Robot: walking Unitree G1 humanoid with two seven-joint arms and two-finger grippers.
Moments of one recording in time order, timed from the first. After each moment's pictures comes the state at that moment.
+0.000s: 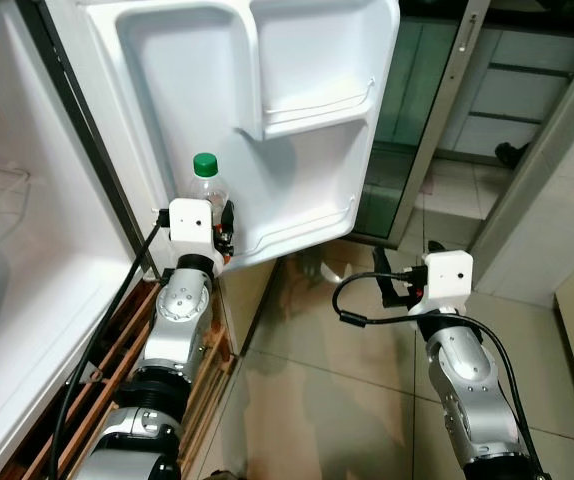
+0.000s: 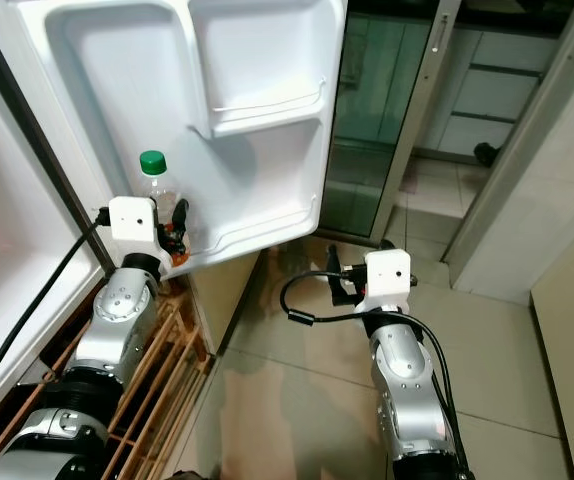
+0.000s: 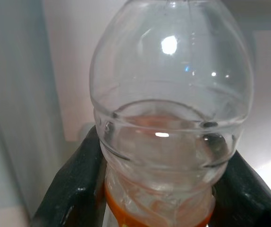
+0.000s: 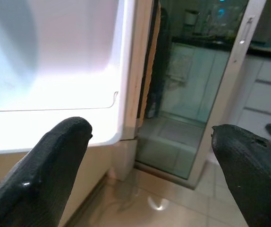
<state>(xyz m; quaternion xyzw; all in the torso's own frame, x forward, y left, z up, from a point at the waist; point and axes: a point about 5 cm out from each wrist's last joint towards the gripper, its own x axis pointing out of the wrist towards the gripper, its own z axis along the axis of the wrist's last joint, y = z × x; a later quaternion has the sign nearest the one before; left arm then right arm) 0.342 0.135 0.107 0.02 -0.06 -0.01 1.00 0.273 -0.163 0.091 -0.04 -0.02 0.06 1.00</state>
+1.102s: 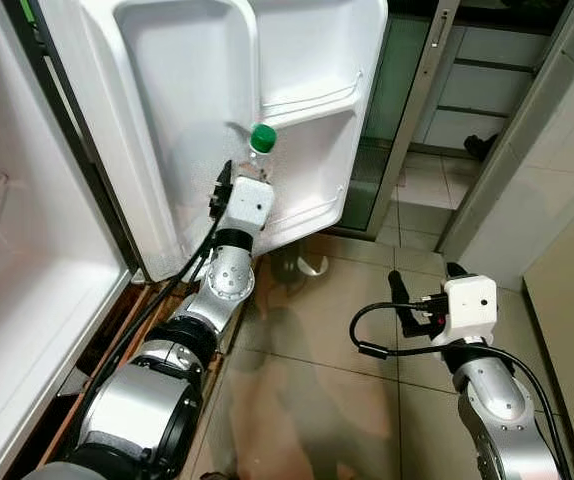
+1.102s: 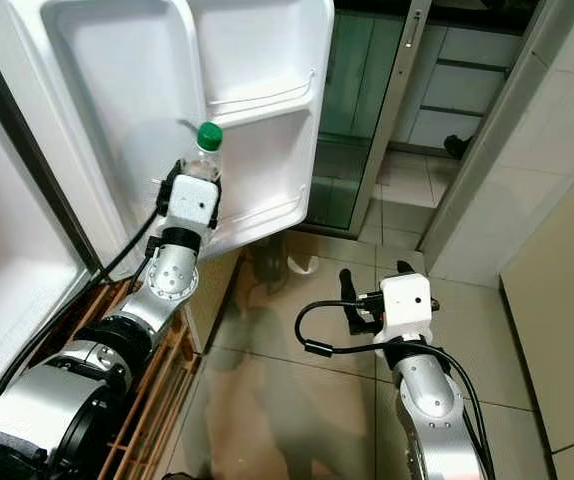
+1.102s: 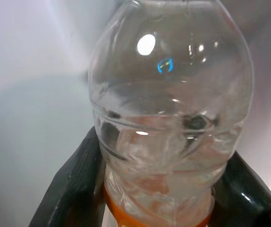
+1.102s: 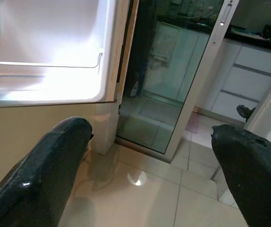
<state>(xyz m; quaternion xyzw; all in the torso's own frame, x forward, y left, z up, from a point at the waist) 0.363 0.100 0.130 0.24 -0.16 0.01 0.96 0.237 -0.176 0.091 -0.07 0.02 0.06 1.00</state>
